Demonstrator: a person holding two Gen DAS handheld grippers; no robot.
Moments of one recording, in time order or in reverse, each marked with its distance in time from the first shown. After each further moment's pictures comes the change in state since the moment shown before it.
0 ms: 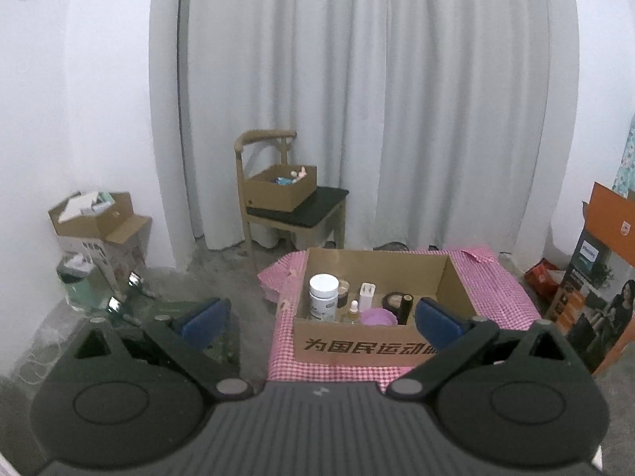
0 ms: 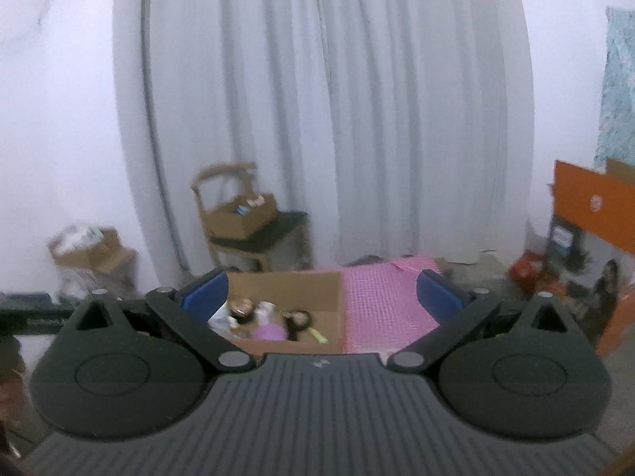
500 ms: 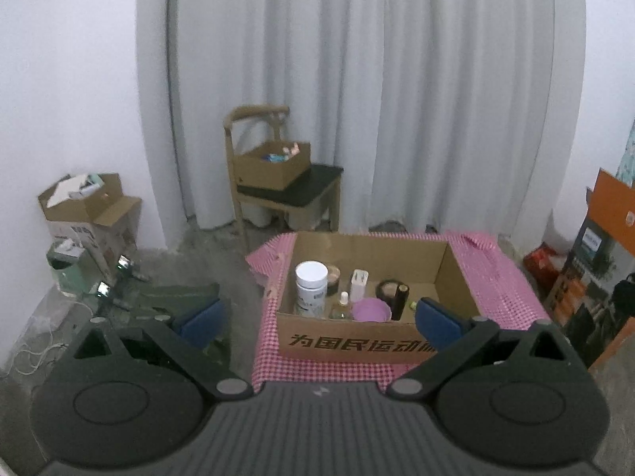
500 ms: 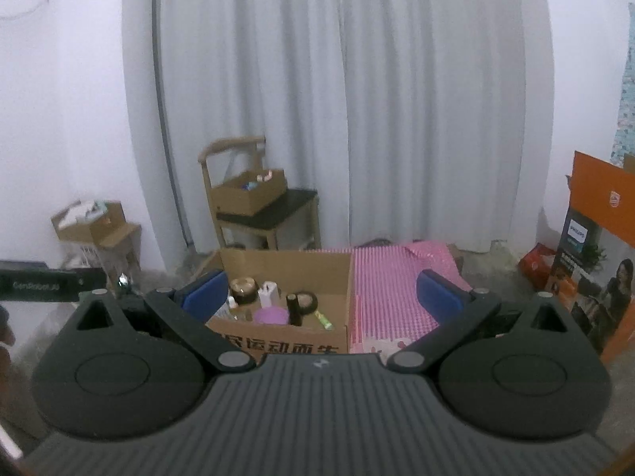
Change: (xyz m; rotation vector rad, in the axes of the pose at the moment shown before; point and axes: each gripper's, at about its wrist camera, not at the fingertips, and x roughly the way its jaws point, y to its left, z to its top) left arm 0.034 -0.013 0.012 -0.001 0.058 -0.004; right arm 0.067 0.009 -0.008 -0.075 0.091 0.005
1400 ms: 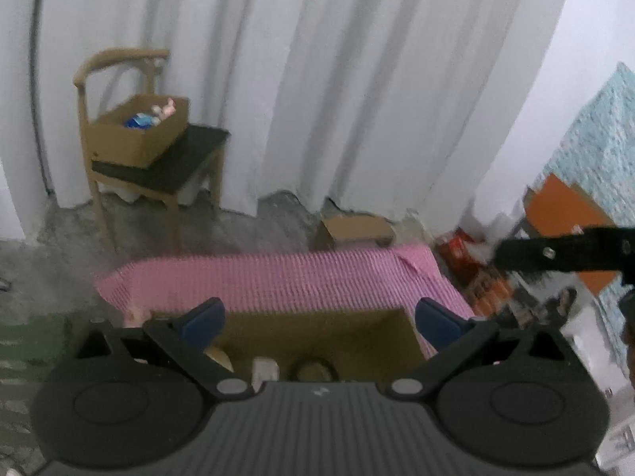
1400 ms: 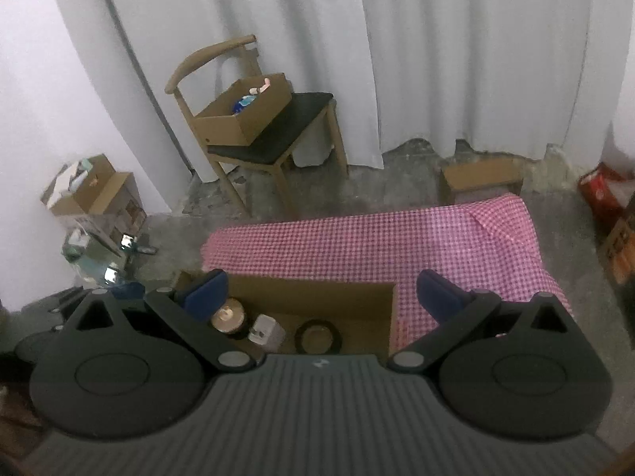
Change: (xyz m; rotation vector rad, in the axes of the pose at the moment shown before) left arm 0.278 -0.021 0.108 0.003 0.198 -0.406; right arm 0.376 -0.023 0.146 0.134 0.406 0.096
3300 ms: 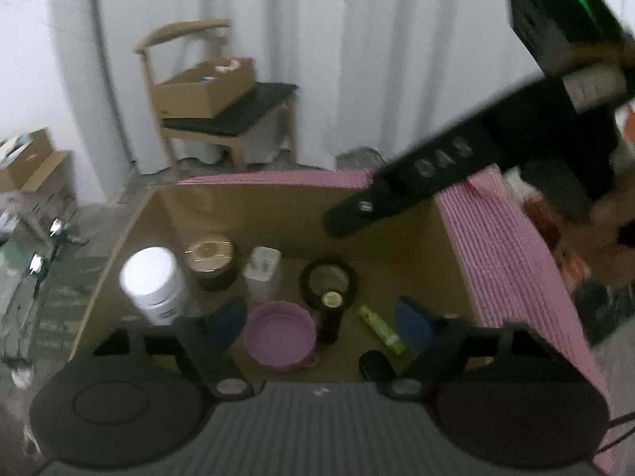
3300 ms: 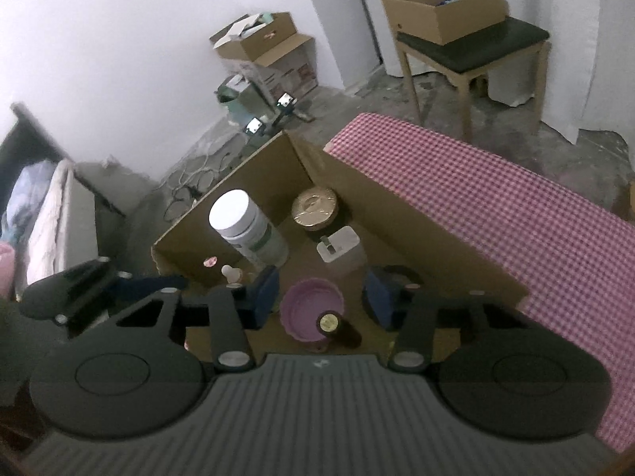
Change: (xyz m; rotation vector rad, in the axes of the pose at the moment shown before) left arm 0.044 -0.089 -0.088 -0.027 0.030 0.363; right arm 0.133 -0.010 -0.025 -0.473 0.311 0.552
